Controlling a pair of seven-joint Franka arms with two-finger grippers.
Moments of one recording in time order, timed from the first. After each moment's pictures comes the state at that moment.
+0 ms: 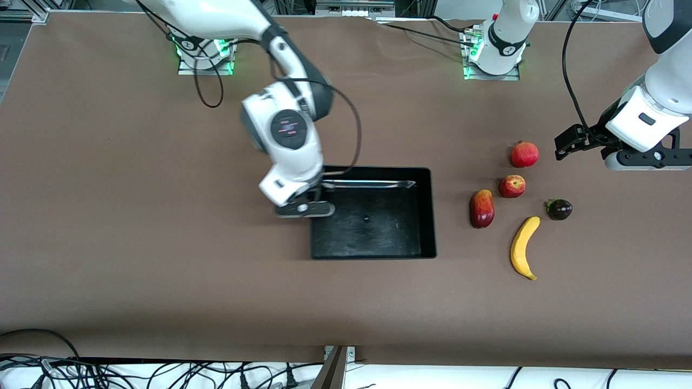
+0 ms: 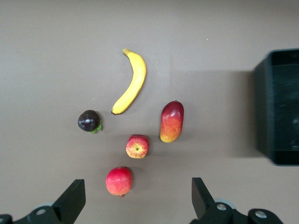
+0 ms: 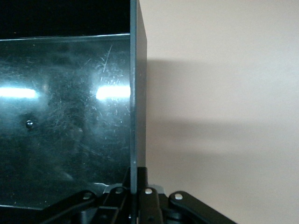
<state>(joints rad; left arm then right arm) -0.01 0.03 -0.08 -1.68 0.01 1.72 -0.12 0.65 0.65 -0.08 -1.29 0.03 1.96 0.50</state>
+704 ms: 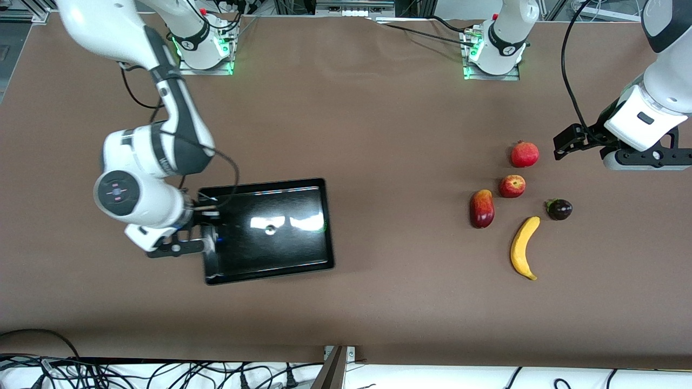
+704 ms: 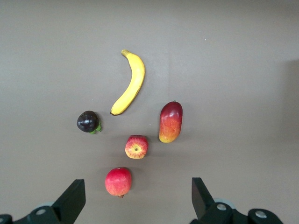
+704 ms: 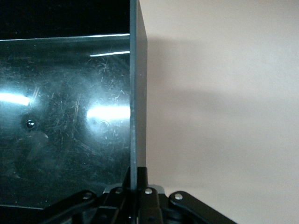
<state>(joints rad) -0.01 0.03 -0.08 -1.68 0.01 1.72 -0.12 0.28 0.57 -0.09 -1.47 0.04 1.93 0.07</state>
